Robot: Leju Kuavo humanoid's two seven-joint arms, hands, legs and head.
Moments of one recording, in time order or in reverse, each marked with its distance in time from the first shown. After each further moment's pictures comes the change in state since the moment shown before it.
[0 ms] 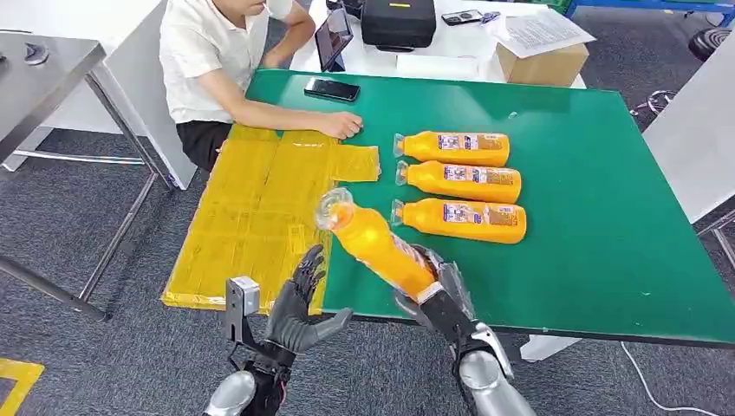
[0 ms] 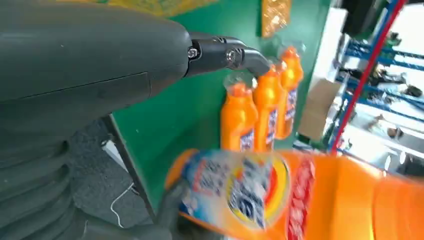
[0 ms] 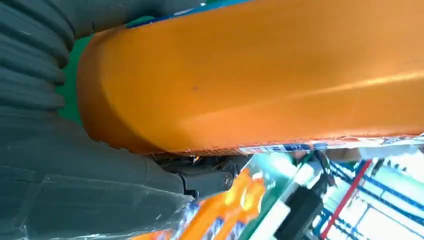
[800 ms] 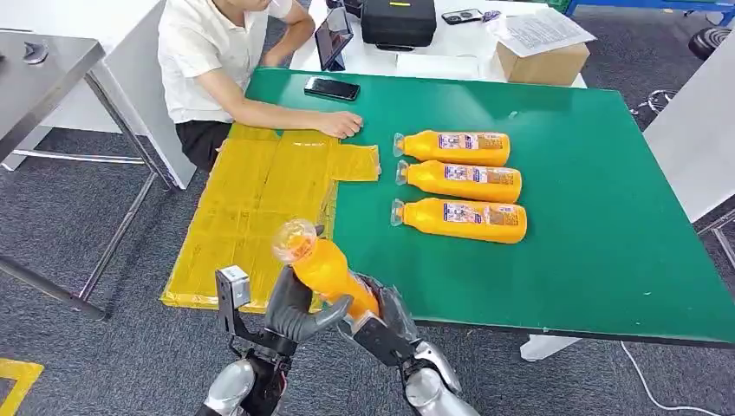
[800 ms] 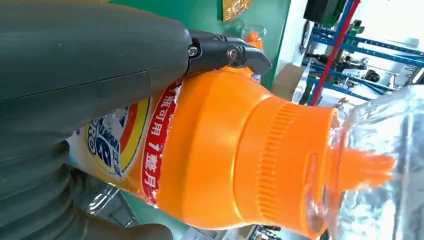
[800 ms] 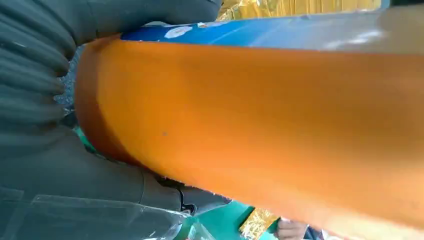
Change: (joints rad) left arm -0.022 -0.008 -0.012 -0.060 0.051 -0.028 -0.016; right arm -0.061 0.131 0.163 0.285 0.077 -0.056 -0.068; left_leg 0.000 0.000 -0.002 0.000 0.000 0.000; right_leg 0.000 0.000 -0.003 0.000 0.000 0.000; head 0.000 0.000
